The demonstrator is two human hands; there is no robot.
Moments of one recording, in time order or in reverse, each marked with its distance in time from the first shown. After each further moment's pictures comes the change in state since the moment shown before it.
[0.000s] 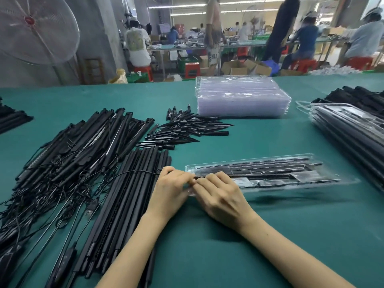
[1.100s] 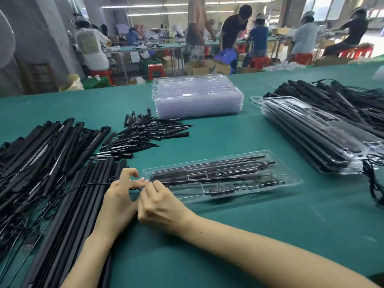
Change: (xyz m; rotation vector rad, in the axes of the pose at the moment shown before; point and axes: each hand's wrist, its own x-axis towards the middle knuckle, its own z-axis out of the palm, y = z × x) left_hand -0.001 -0.009 0.006 -0.226 0.060 -0.213; right_hand 0.026 -0.023 -0.003 -0.289 -0.424 -0.091
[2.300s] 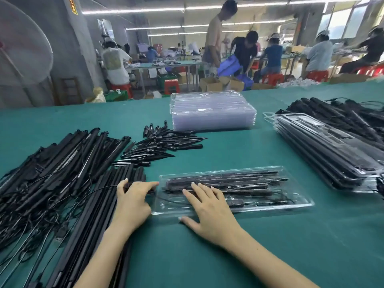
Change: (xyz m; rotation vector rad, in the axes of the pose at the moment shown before) left_hand 0.010 -0.018 -0.009 0.457 -0.182 -0.074; right_hand -0.056 0.028 0.010 0.529 -0.428 0.377
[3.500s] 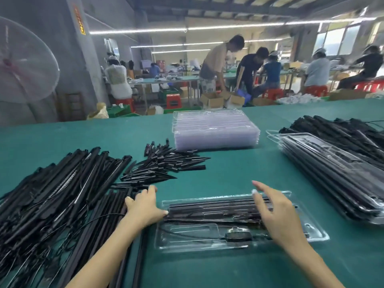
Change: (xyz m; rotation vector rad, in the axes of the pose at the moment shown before) left_hand 0.071 0.022 -0.016 0.134 -0.425 -0.246; right_hand -0.018 0.100 -0.045 0.559 0.550 0.424
